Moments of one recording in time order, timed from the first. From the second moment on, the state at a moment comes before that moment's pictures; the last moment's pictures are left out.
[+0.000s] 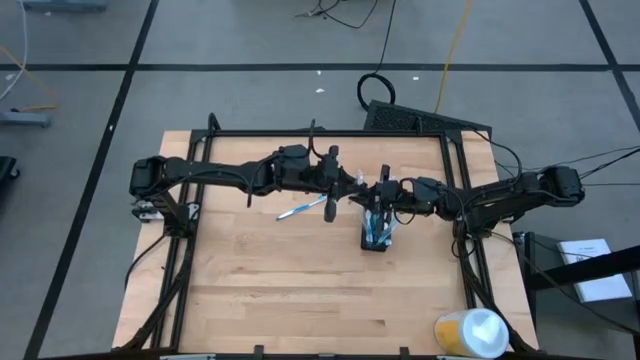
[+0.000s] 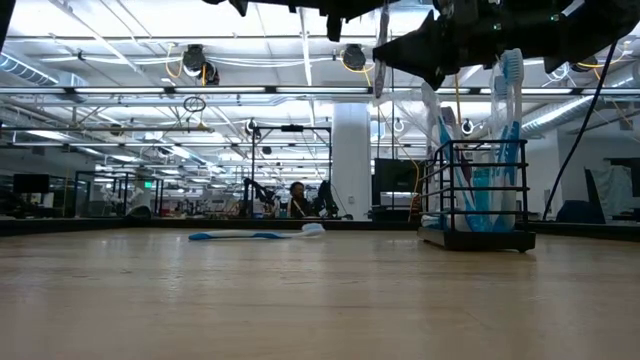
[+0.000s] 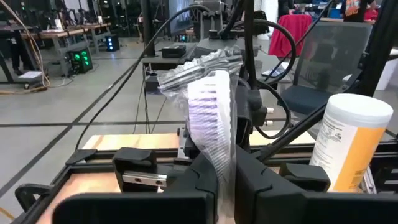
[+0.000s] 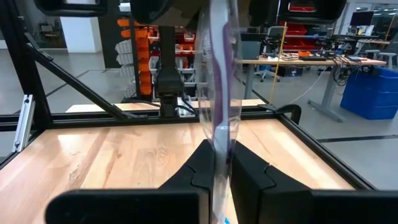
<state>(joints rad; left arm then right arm) 0.09 1.69 1.33 0.29 0.17 0.04 -0.01 1.20 0.50 0.69 0.13 -0.01</state>
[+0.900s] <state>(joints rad) 0.22 1.98 1.28 0.92 0.44 -0.05 0.04 0.67 0.50 0.30 0.13 0.02</state>
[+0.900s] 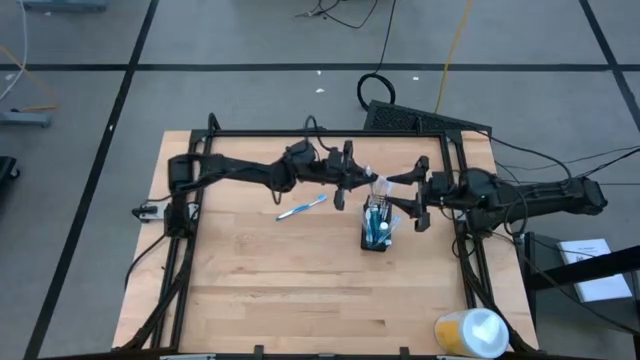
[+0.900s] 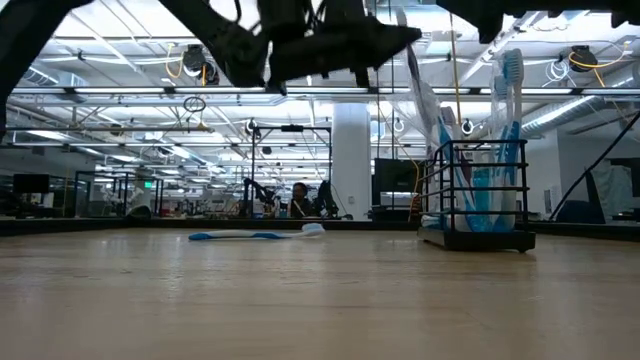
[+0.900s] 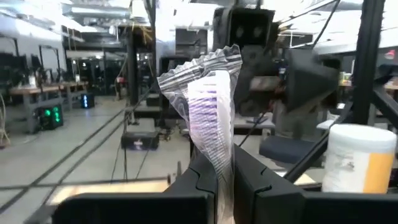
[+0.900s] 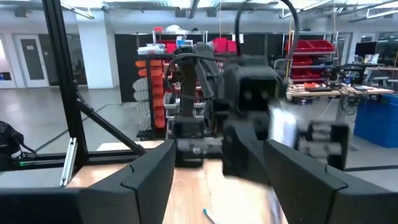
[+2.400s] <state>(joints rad) 0.20 2.07 1.28 0.80 0.38 0.02 0.04 0.70 0.50 0.30 0.14 0.01</state>
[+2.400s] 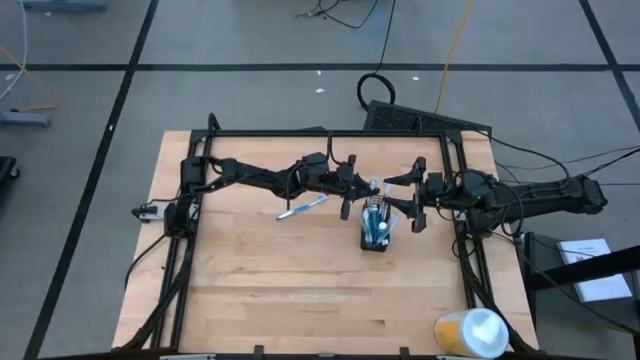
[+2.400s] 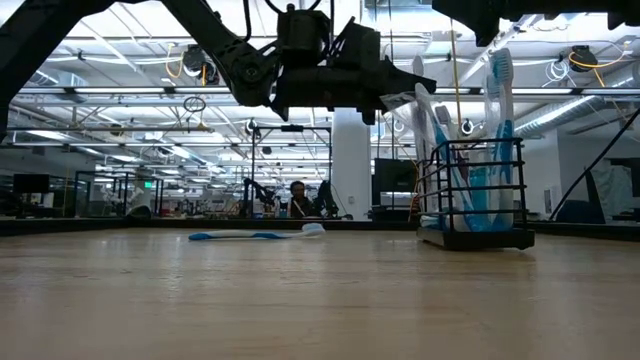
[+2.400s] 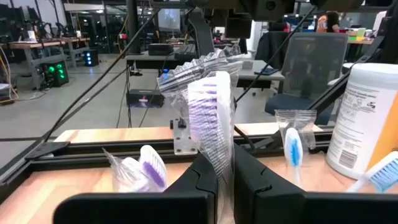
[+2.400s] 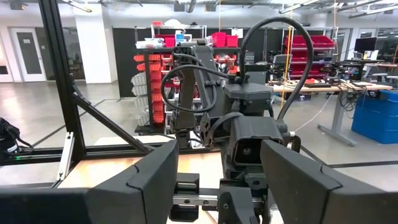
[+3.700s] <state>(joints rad) 0.20 2.18 1.29 0.91 0.29 -0.17 0.04 0.70 0.50 0.30 0.13 0.01</state>
